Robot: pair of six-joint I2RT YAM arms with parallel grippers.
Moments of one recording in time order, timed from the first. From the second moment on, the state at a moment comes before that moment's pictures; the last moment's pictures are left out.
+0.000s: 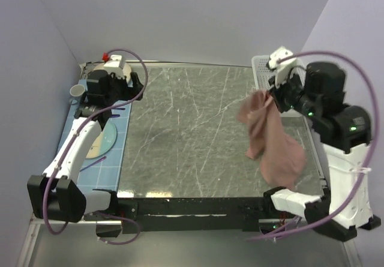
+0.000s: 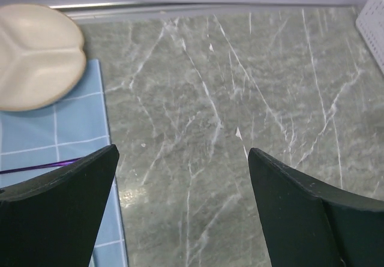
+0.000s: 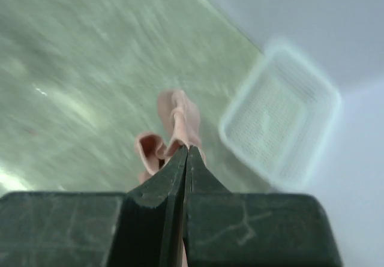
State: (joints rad) left arm -0.13 1.25 1.11 -0.18 0.19 -0.12; right arm 0.32 1.16 1.95 -1.25 -0.04 -0.41
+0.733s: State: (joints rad) left arm -0.03 1.04 0.98 -0.17 0.35 -0.16; right arm 0.39 0.90 1.73 -0.93 -0.06 -0.25
